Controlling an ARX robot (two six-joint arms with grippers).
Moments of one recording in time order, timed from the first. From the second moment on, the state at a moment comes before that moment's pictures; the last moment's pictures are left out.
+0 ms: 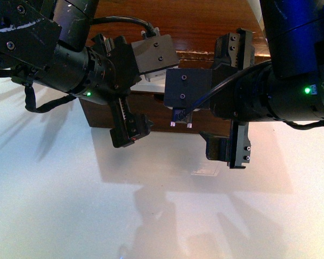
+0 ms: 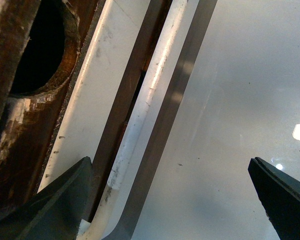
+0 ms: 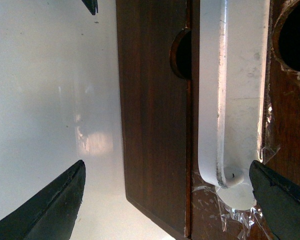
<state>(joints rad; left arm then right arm) -0.37 2.10 1.09 0.18 0.29 0.92 0.46 1.93 0.88 0.33 -0.01 -1.22</state>
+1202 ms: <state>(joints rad) -0.37 2.10 1.09 0.18 0.29 0.92 0.47 2.04 0.95 0.32 -0.02 -1.31</state>
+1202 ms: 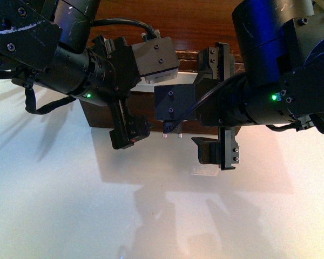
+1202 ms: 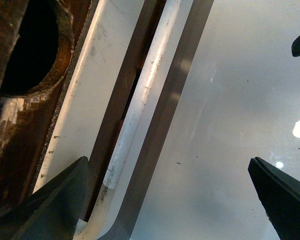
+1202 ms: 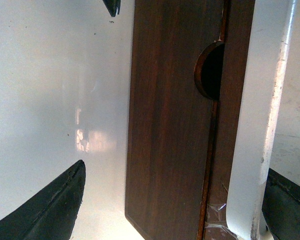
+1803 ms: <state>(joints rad) -0.37 2.13 1.12 0.16 0.29 0.95 0.42 2.06 1.02 0.24 -0.10 -1.38</state>
